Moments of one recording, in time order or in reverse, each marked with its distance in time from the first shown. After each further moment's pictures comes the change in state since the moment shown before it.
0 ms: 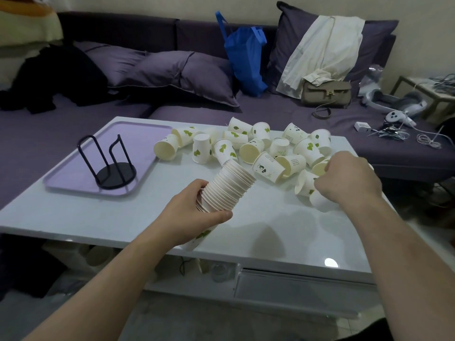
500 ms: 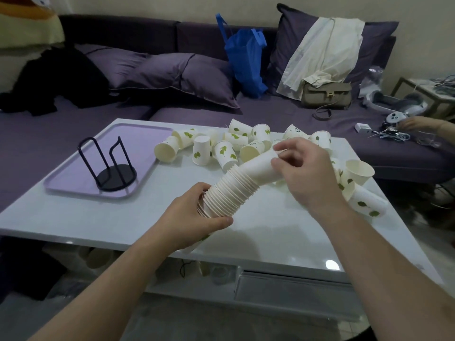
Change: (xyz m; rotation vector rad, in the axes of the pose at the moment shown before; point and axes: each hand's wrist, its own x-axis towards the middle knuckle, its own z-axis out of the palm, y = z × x) left_hand -0.002 -0.001 -0.001 0.046 -0.015 0.030; right_hand -0.018 -0.041 0.030 0.965 0.007 -0.370
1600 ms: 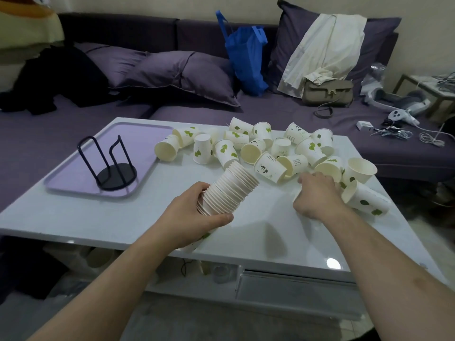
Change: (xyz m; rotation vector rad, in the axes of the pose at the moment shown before) left_hand 0.004 -0.004 0.002 -0.012 0.008 -0.026; right_hand 0.014 0.069 -0.012 -1.077 -0.346 0.327
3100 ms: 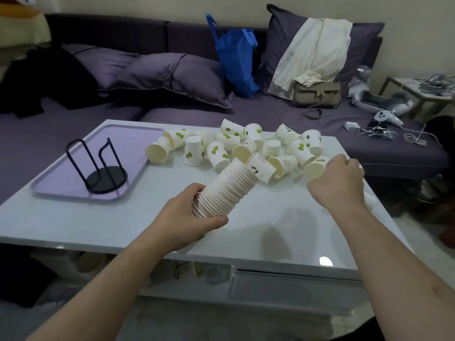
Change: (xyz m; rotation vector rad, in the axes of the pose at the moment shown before) left_hand -0.005 0.009 0.003 -0.002 0.007 0.039; right_hand -0.011 0.028 -0.030 0.333 0.354 0.221
